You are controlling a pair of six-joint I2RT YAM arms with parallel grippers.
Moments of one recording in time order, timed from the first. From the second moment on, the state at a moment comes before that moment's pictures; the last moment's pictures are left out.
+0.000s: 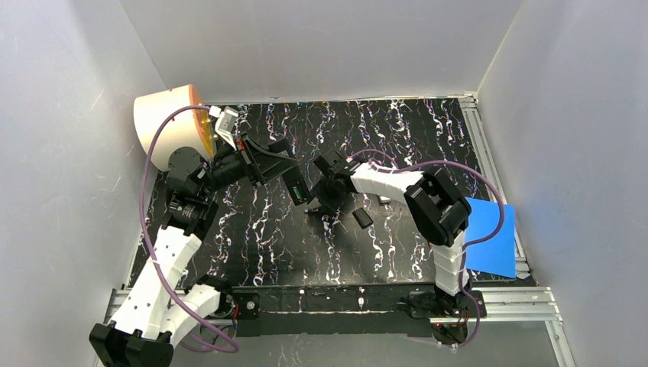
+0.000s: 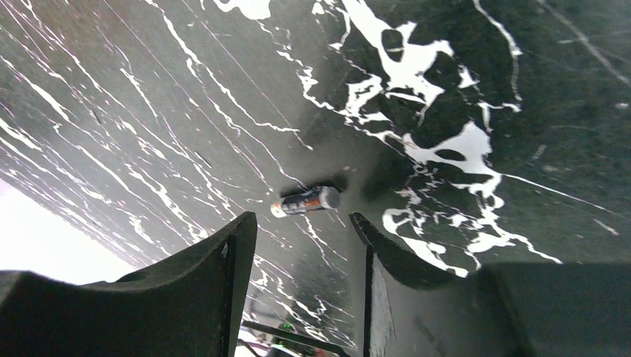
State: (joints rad) left arm -0.29 0.88 0.92 0.15 0.83 -0.77; right arm 0.82 1.98 1.37 -0.53 -0.08 1.41
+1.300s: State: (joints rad) left arm -0.29 0.73 1.14 -0.50 0.39 -0.29; right arm 0.90 2.13 1.63 -0.79 0.12 1.11
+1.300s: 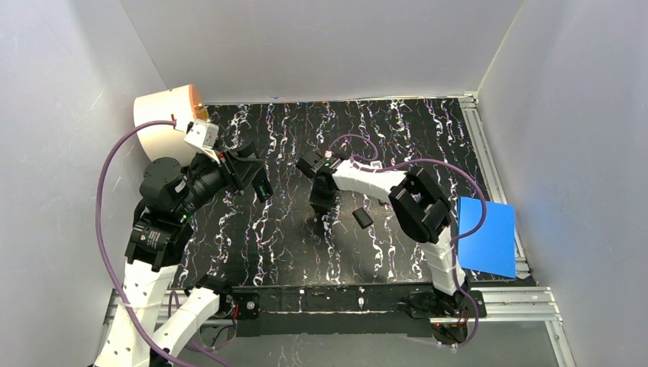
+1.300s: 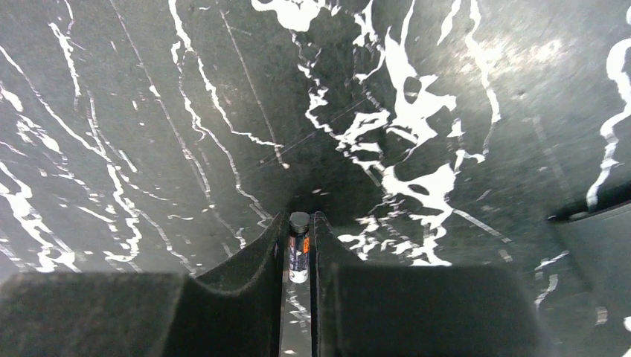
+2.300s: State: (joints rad) left arm -0.29 0.78 1.12 -0.48 0.40 -0.34; right arm 0.90 1.96 1.37 -0.69 0.03 0.30
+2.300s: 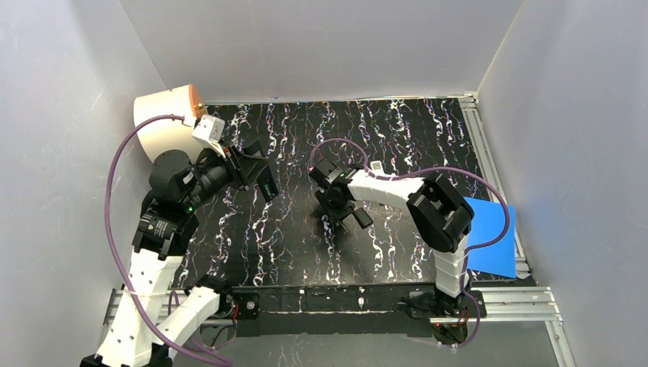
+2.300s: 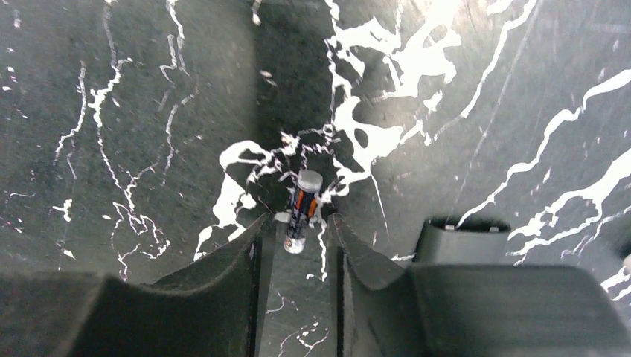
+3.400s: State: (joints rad) left arm -0.29 0.99 0.73 0.06 0.67 -0.79; right arm 0.91 1.60 1.32 -0.67 0.12 0.45
